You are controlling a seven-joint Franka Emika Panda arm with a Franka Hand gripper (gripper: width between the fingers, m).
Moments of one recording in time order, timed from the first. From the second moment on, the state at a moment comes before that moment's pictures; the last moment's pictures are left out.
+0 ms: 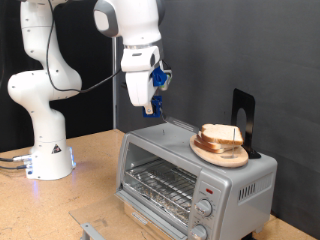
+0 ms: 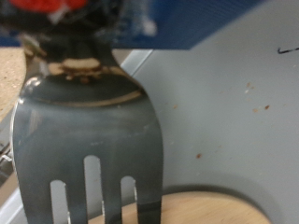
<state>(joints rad) 0.09 -0.17 0.02 -2.16 0.24 1.98 0.09</state>
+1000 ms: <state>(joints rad) 0.09 -0.12 0.04 -2.12 0.24 1.97 0.13</state>
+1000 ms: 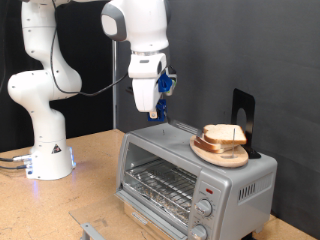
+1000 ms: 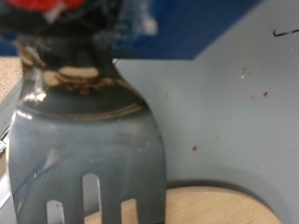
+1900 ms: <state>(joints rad) 0.09 -0.04 0.07 -2.05 0.23 1.97 0.18</state>
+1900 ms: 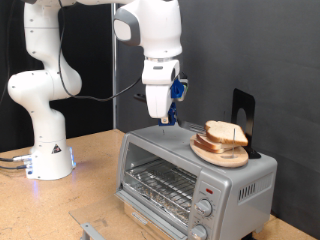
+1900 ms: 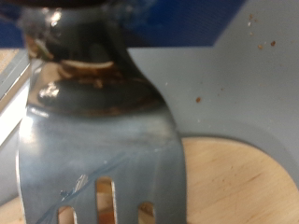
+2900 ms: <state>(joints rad) 0.09 0.08 0.08 -1.97 0.14 2.09 0.27</state>
